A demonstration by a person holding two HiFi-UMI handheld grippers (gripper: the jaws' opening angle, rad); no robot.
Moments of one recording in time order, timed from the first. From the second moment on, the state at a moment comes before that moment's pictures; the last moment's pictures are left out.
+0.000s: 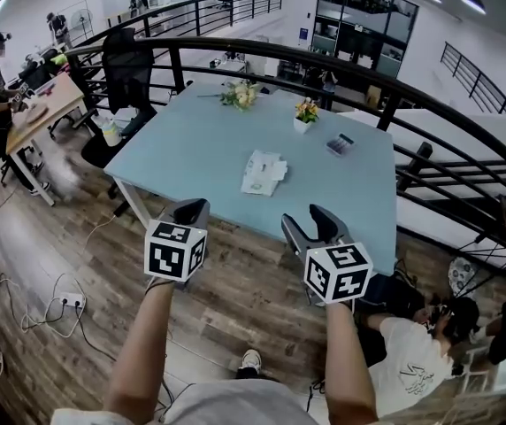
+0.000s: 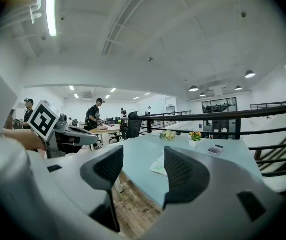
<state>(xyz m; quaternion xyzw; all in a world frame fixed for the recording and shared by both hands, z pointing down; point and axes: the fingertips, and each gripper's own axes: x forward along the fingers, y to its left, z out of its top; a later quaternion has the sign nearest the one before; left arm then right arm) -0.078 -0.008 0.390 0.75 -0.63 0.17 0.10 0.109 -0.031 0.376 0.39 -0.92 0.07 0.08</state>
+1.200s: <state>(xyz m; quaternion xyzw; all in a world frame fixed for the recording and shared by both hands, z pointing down) -0.083 -0.096 0.403 0.73 -0.65 0.17 0.10 0.102 -0.127 0.400 0.37 -0.92 0.08 0.08</state>
